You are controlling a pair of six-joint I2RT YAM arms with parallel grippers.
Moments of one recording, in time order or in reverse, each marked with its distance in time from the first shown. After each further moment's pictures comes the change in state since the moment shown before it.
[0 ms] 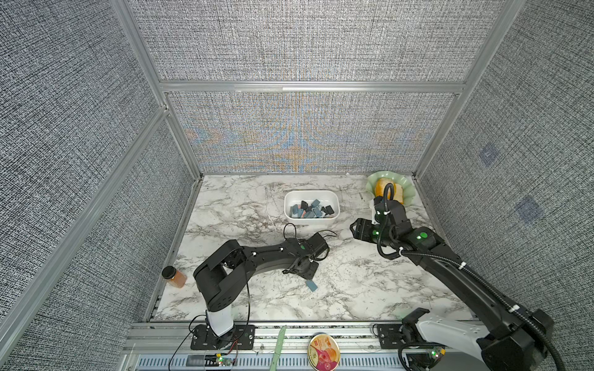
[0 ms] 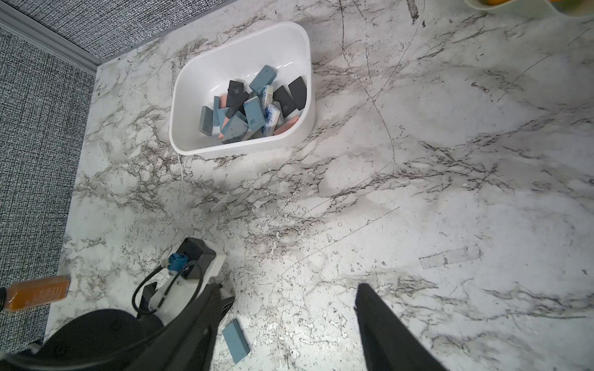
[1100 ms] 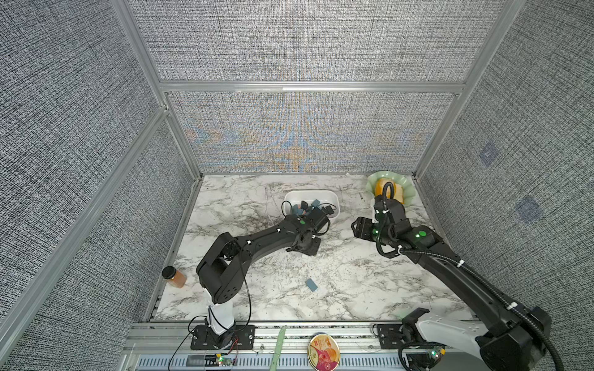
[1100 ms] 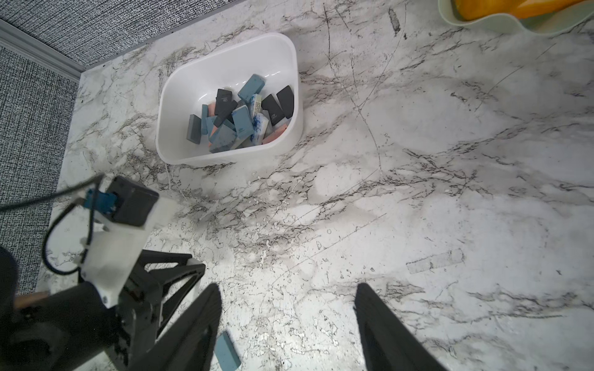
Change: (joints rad) left arm 0.135 0.051 0.325 -0.185 -0.011 0.037; right arm -0.010 0.013 0.010 -0.002 0.048 -0.006
